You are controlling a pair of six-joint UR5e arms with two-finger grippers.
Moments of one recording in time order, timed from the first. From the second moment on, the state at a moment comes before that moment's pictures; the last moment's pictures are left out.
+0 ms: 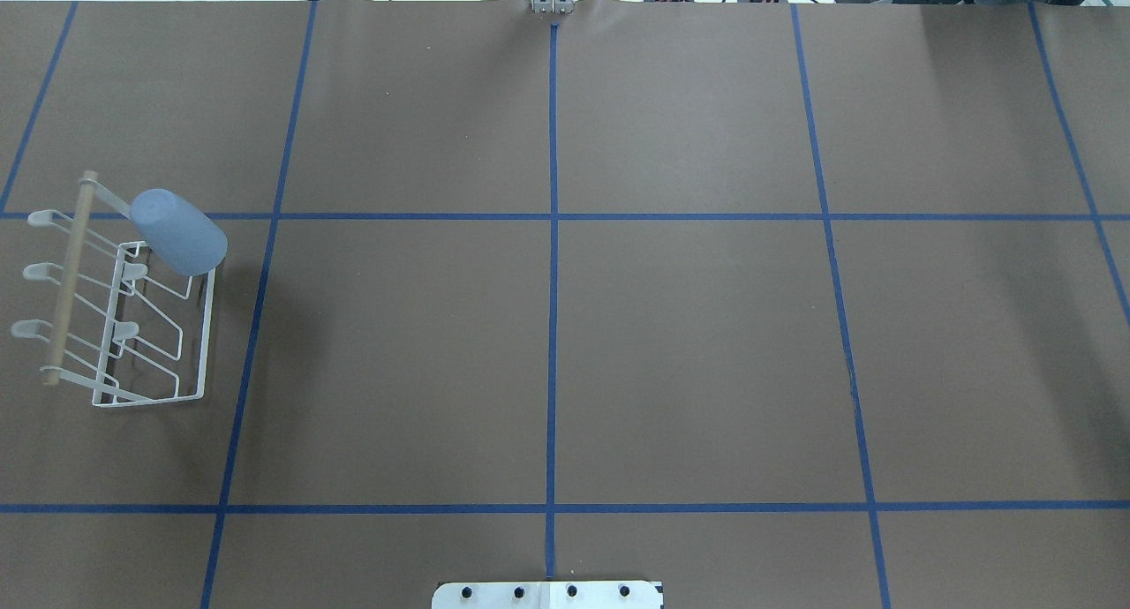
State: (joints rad) left arm -1.51 -1.51 -1.82 -1.62 -2.40 -0.08; right arm 1.49 -1.64 1.73 -1.62 2.32 -0.01
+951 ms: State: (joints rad) left arm -1.53 -1.45 -1.77 -1.62 -2.39 -0.09; right arm 1.48 -1.64 1.73 -1.62 2.32 -0.02
